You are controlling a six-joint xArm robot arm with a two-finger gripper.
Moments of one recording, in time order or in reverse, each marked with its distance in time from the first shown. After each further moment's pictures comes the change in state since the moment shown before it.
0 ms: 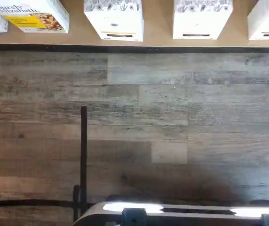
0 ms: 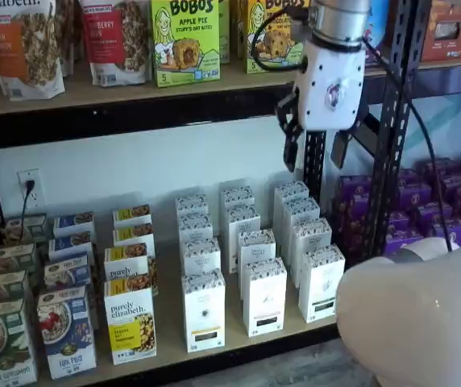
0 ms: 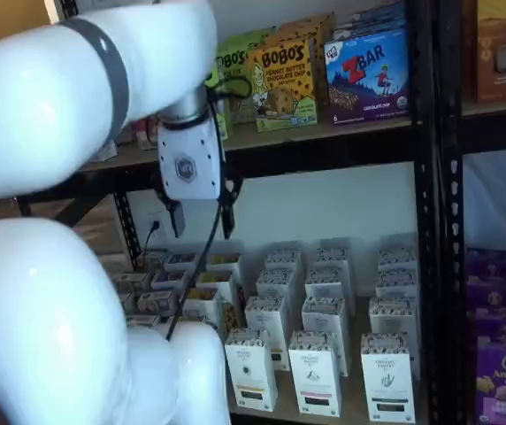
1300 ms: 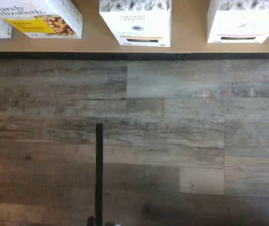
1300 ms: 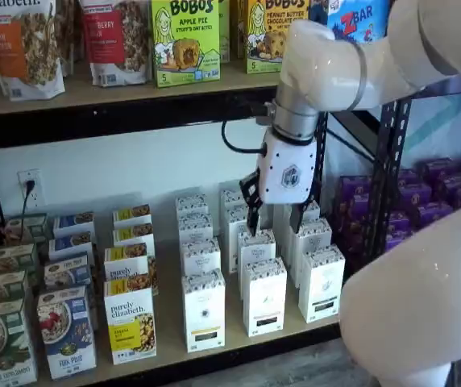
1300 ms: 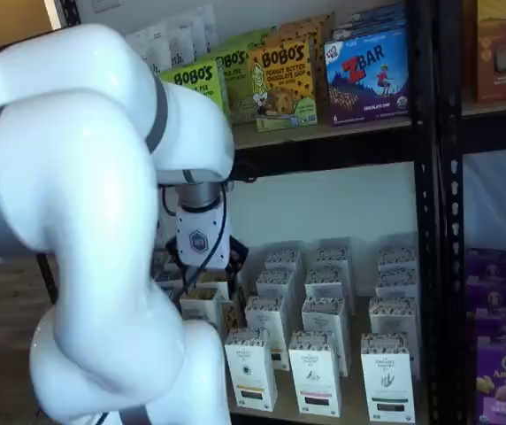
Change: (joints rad) arm 0.109 0.291 0.226 0.061 -0.534 0.029
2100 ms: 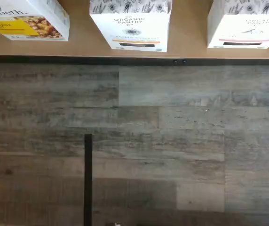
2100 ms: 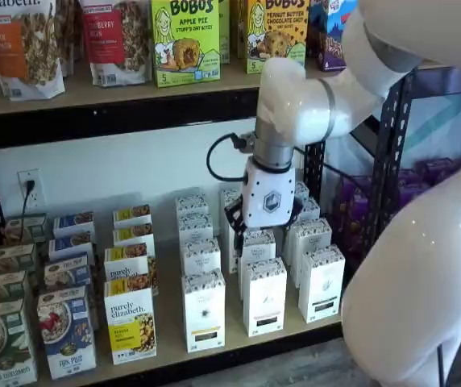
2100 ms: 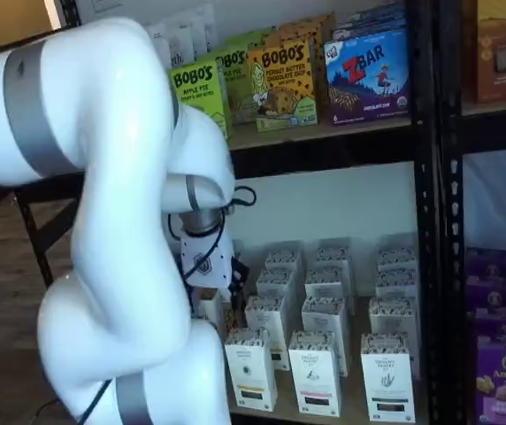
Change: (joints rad) arm 0.059 0.264 -0.026 -0.044 -0.227 0.064
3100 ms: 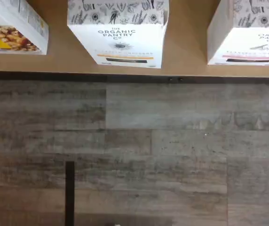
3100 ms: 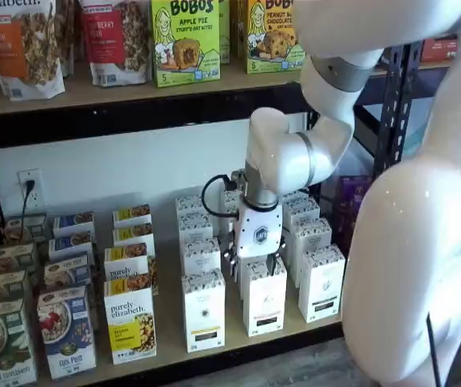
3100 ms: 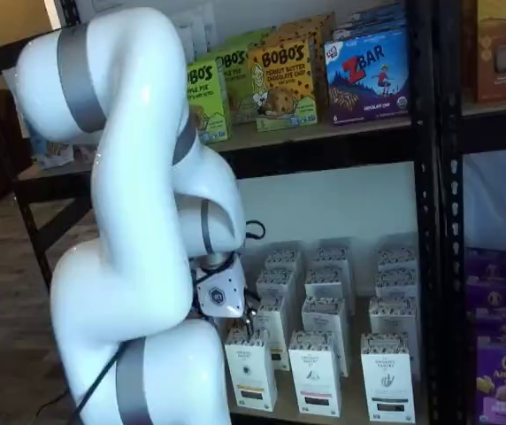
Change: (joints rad) arm -0.001 0.361 -0.047 -0.032 -0.338 0.003
